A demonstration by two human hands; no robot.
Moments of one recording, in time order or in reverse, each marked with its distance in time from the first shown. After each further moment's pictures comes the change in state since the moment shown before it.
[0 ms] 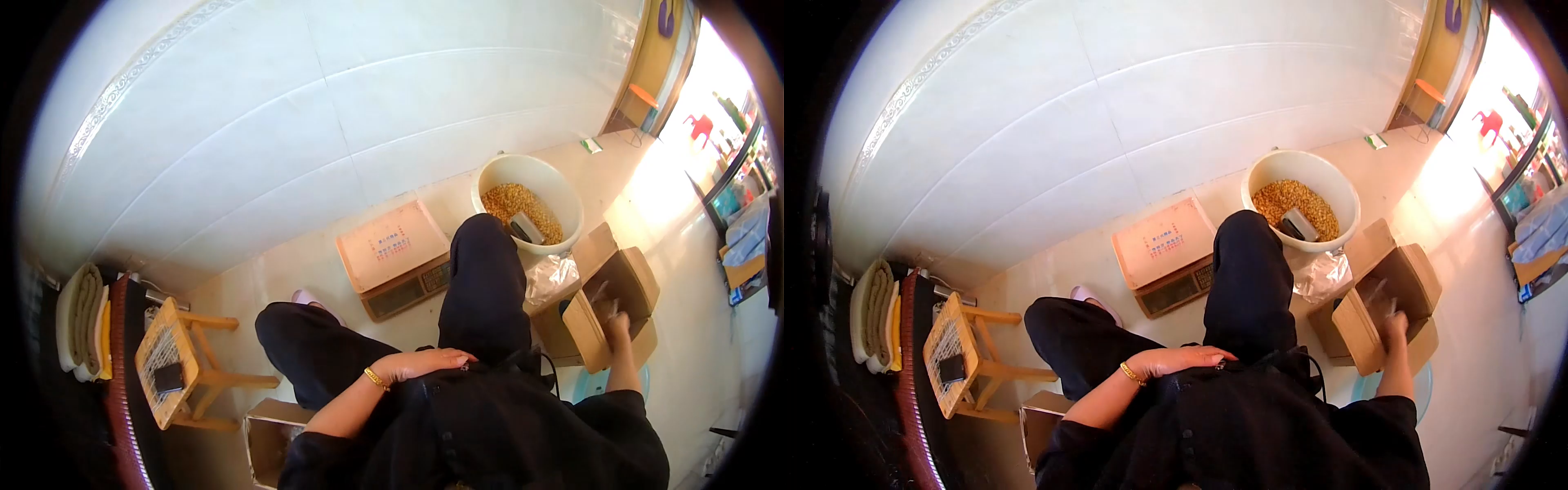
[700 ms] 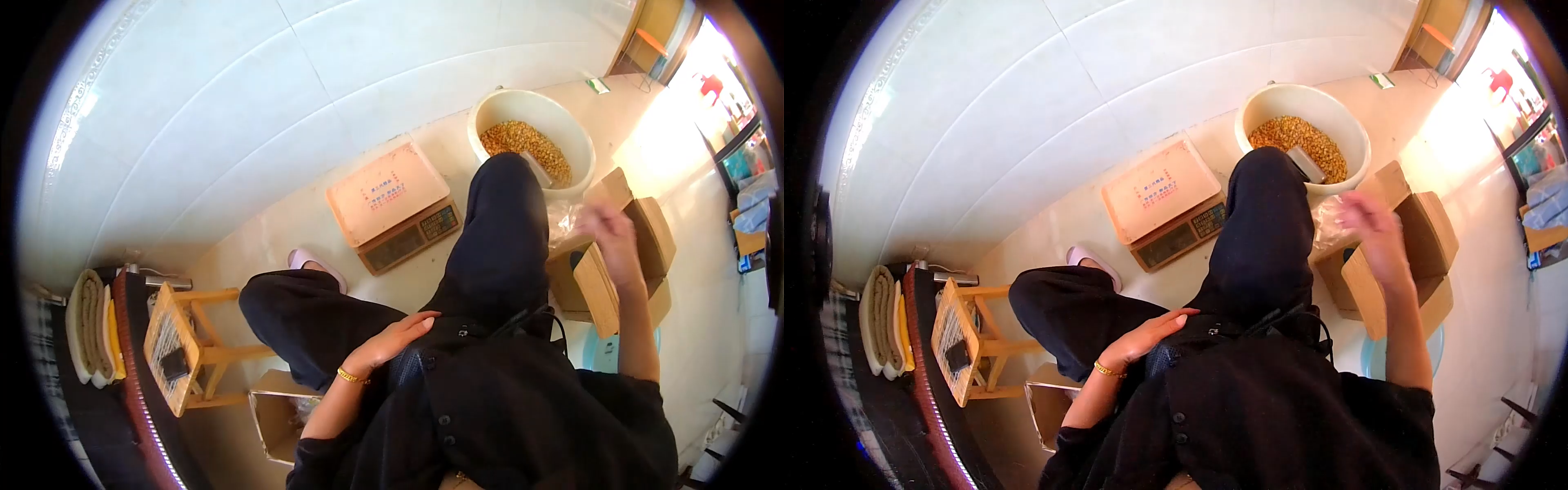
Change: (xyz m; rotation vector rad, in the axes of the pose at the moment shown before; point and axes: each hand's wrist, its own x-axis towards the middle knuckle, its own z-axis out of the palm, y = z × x) left_hand -0.039 -0.023 0.020 -0.133 0.501 -0.147; right_hand -0.203 -0.286 -0.149 0.900 -0.476 -0.686
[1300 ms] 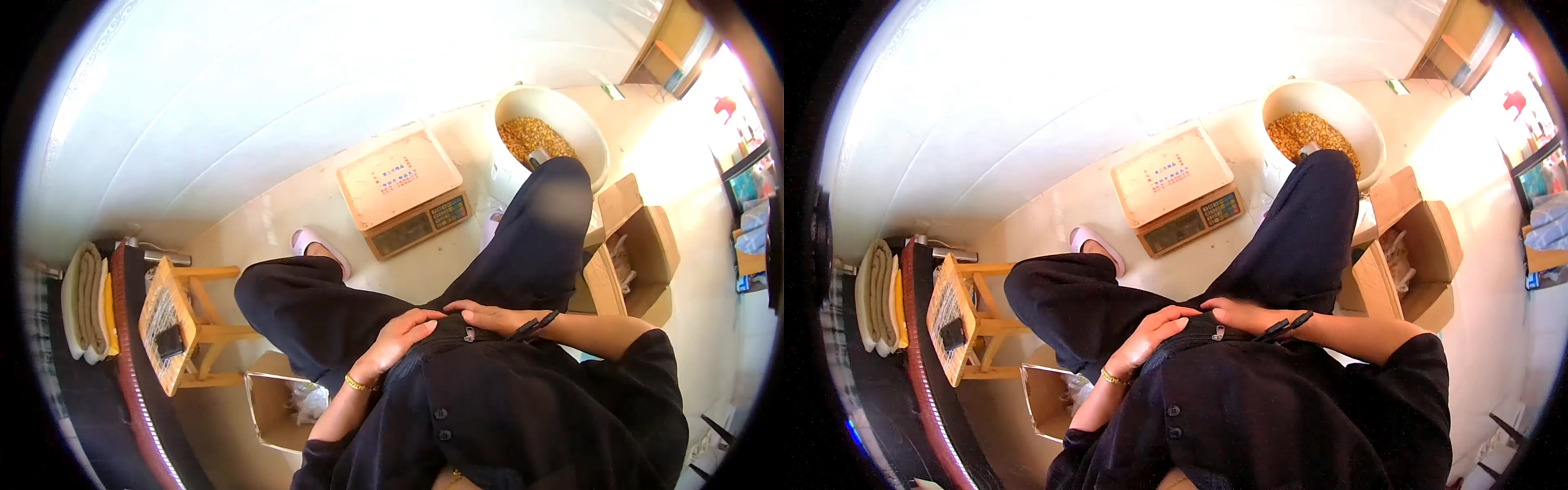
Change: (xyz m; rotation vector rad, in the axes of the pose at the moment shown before) left_hand -0.024 -0.011 0.015 -0.078 0.178 0.141; right_hand -0.058 0.104 0.180 0.130 -1.142 0.312
